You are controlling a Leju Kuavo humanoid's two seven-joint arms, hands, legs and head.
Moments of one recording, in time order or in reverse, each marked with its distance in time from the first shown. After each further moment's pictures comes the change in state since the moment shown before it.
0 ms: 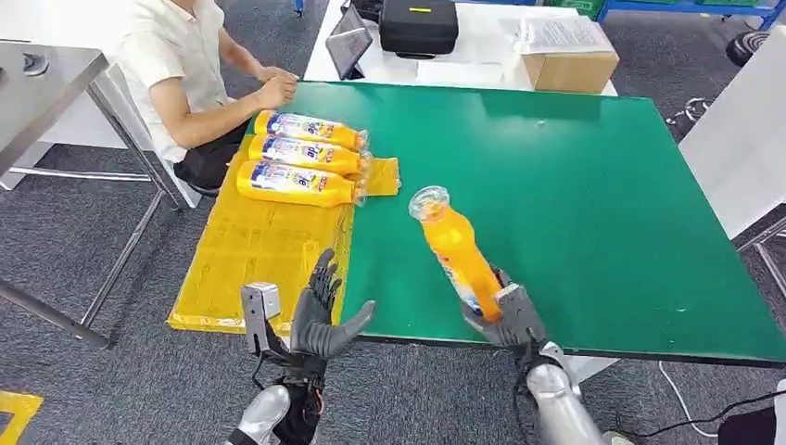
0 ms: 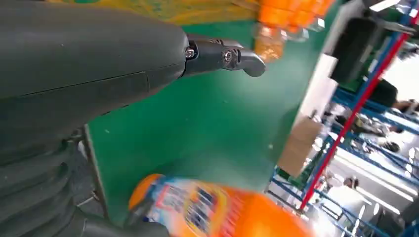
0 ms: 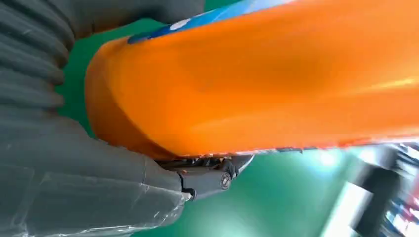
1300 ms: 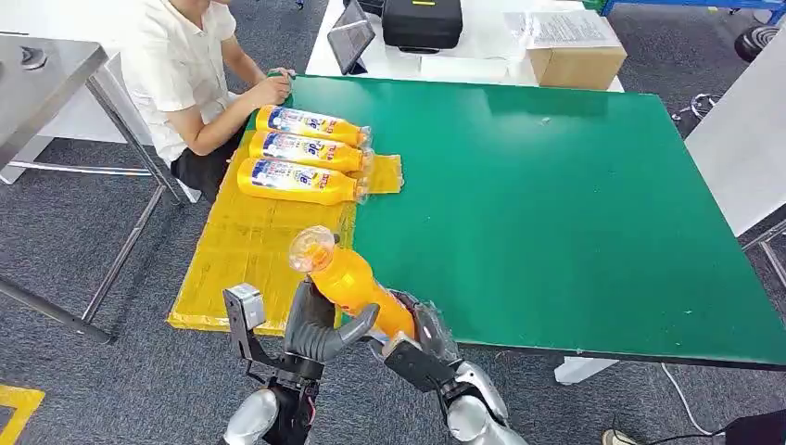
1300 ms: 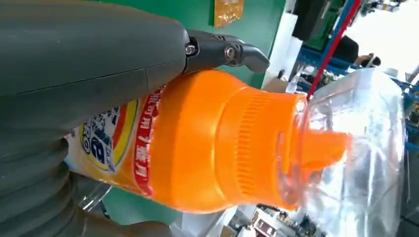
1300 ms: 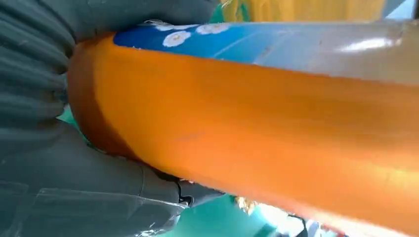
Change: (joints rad) left arm 0.029 0.031 -0.039 -0.180 -0.039 -0.118 0.019; right arm 0.034 0.056 0.438 -0.067 0.263 -0.185 0.092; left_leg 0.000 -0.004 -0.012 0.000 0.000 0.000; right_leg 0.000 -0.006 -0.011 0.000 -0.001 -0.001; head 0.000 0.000
